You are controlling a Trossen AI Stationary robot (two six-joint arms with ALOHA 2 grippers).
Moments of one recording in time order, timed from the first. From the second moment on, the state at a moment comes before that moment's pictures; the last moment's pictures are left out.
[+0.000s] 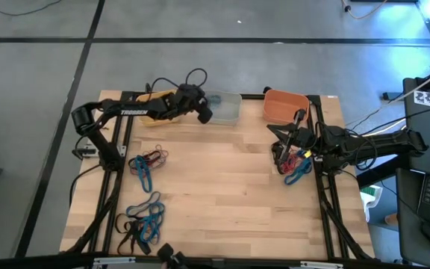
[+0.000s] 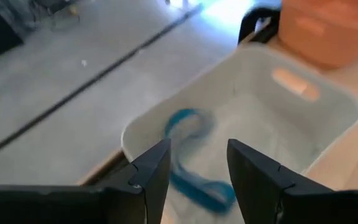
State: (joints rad) left arm 0.52 1.66 1.00 0.05 -0.29 -0.07; right arm 0.08 0.69 0.47 0.39 0.40 -0.38
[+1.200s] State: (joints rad) left arm 0.30 1.39 0.67 0.71 0.16 0.22; right arm 0.08 0.86 0.53 0.11 0.59 -0.14
